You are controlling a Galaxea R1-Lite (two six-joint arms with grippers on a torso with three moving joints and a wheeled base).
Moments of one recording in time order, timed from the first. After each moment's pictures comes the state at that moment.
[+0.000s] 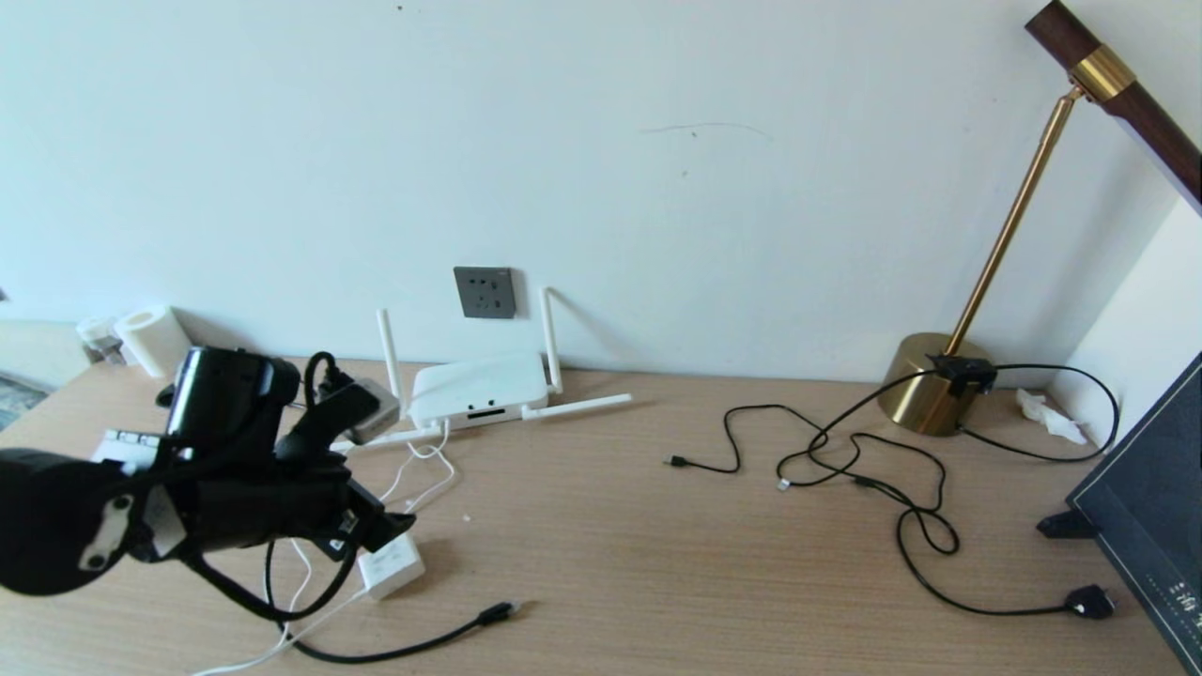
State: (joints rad) left arm -0.21 1.63 -0.74 -0.19 0.13 0.54; right arm 0.00 0.00 -0.01 0.00 -0.02 0.02
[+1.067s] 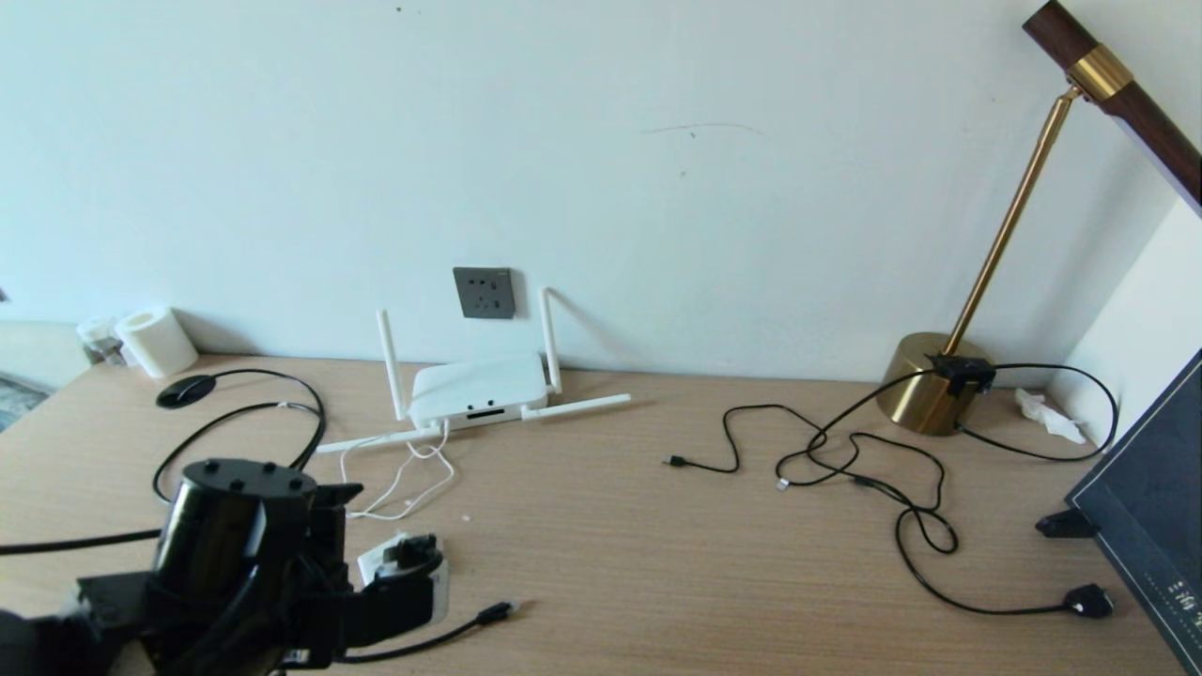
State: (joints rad) left arm -0.49 1.48 -0.43 -0.39 0.55 1.33; right arm 0.00 0.00 -0.01 0.00 -0.02 0.02
